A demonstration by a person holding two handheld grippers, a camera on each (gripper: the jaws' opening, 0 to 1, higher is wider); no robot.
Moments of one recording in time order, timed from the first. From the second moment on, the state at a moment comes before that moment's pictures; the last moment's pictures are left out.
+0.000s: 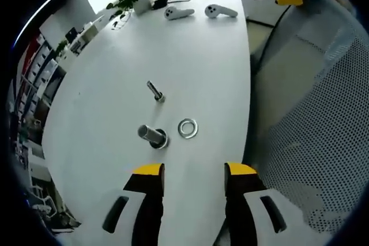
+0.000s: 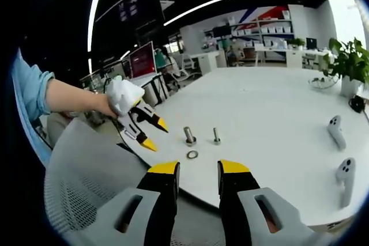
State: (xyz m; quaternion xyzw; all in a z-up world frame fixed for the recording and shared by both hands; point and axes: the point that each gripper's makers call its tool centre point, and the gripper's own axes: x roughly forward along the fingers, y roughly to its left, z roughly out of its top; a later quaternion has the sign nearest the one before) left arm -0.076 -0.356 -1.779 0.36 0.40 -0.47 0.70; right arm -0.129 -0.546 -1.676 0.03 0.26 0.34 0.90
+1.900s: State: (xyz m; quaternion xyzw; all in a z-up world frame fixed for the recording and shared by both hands) left arm -0.045 -0.405 -1.851 0.35 0.46 -0.48 0.66; right arm -0.128 -0.545 -1.677 0.03 0.26 0.34 0.90
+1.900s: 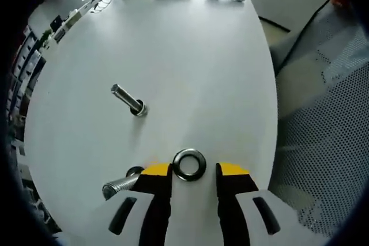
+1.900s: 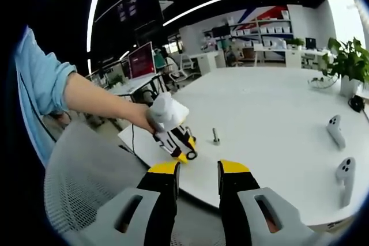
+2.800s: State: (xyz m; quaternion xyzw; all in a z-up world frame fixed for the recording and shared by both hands) left arm -0.045 -0.404 -1.851 0.34 0.47 -0.47 0.66; right arm -0.126 -0.549 -1.673 0.05 0.25 0.33 0.91
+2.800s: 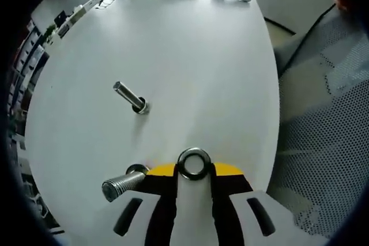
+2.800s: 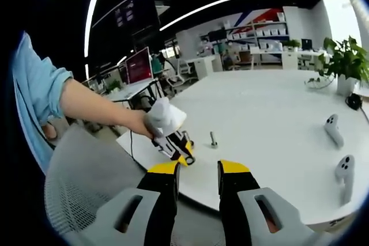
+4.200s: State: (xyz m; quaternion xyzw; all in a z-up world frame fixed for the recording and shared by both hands) left arm -0.048 -0.385 -1.815 0.35 0.46 -0.47 0.67; right arm -0.124 -0.551 -1.673 0.04 0.25 0.32 0.91
